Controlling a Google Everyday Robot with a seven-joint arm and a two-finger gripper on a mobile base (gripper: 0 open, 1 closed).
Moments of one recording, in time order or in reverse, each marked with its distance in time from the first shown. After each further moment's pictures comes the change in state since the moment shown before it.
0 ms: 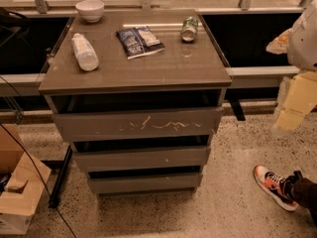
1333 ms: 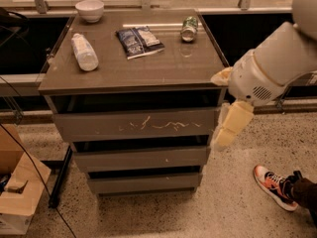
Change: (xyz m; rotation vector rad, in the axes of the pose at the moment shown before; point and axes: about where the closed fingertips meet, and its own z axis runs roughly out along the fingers) arm -0.068 0.017 0.102 -0.169 -0.290 -0.015
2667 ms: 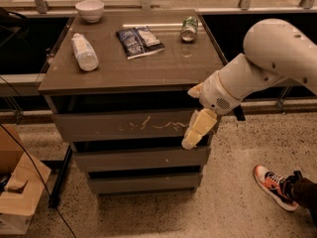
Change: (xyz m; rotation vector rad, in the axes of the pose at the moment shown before) arm -0.007 -0.038 0.100 -0.080 -0.114 0.057
